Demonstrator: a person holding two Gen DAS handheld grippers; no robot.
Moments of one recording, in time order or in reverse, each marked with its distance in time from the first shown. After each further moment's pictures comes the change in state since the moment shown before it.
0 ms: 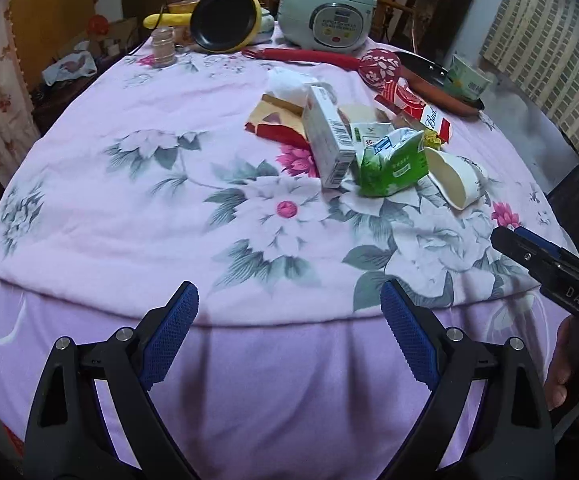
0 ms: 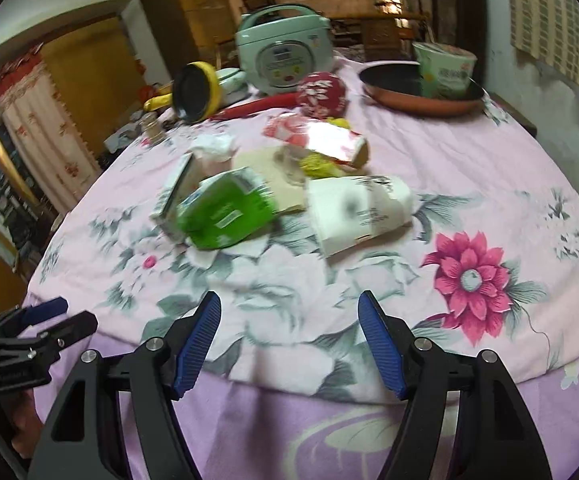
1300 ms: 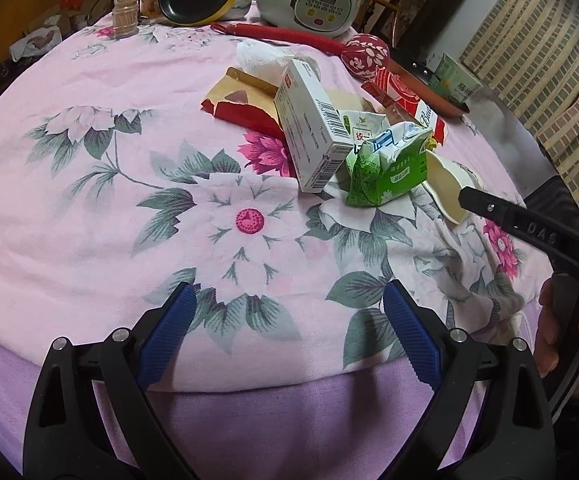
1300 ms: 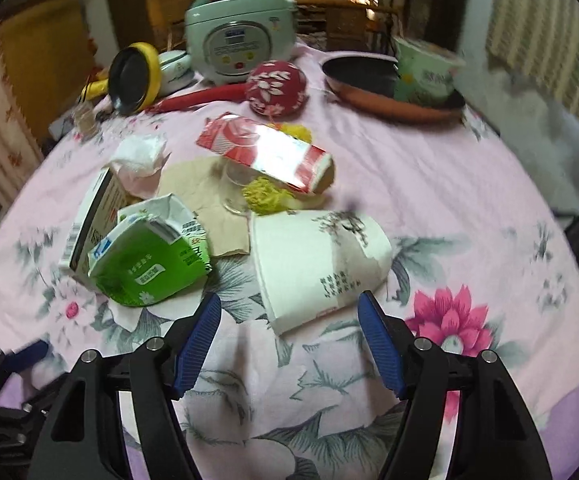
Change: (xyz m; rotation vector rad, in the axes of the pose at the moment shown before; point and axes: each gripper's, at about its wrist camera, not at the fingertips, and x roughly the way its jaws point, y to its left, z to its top) left arm 0.056 0.010 0.011 -0.039 0.031 -0.172; right arm 0.051 -0.003 0.047 0.030 0.066 -0.199
